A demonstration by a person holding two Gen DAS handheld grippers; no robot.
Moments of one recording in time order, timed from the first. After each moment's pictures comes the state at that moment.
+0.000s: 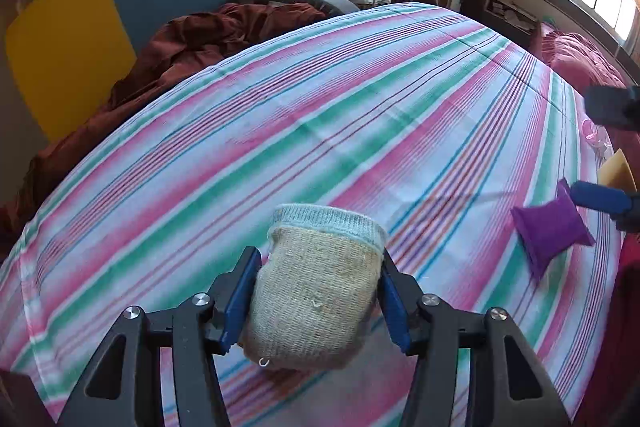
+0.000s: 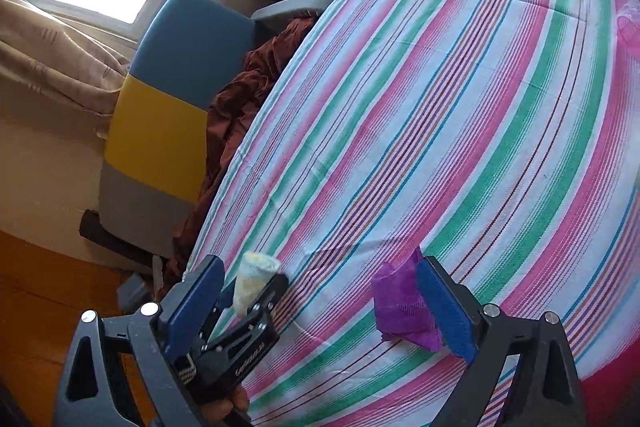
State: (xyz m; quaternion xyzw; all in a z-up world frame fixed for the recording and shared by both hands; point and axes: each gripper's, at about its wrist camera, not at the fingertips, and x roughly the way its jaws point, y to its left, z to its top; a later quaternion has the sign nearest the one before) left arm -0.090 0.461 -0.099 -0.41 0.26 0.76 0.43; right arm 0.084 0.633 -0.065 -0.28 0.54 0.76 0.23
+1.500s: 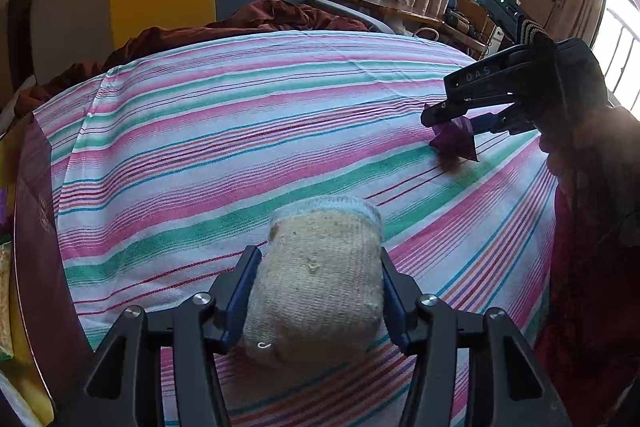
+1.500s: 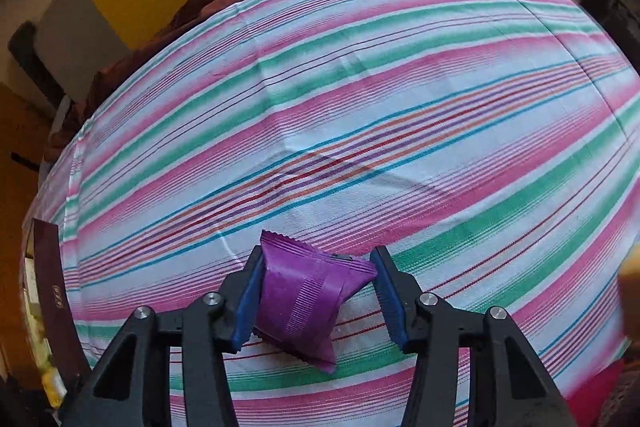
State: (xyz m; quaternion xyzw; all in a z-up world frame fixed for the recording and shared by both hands) left arm -0.007 0.293 -0.099 -0.42 0.13 0.80 0.40; right arm 0.013 0.575 -0.089 -0.51 0.28 0.78 0.22
